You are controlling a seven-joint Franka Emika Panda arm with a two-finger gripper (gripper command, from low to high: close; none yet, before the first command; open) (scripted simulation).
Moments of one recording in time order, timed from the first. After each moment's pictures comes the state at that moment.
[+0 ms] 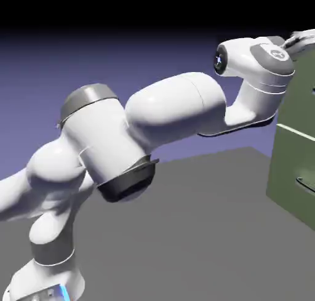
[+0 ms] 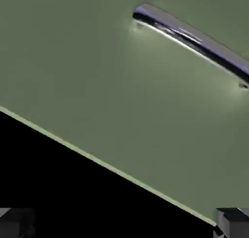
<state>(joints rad) 1.82 -0.94 -1.50 -1.54 -2.25 2.91 -1.79</state>
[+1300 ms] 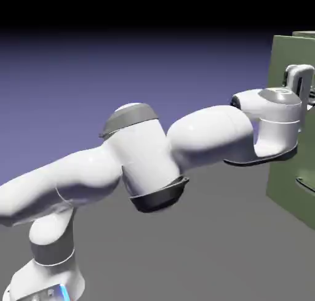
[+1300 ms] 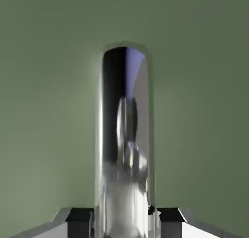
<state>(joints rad) 1.92 -1.04 -1.60 -1.59 -2.70 2.78 -2.26</state>
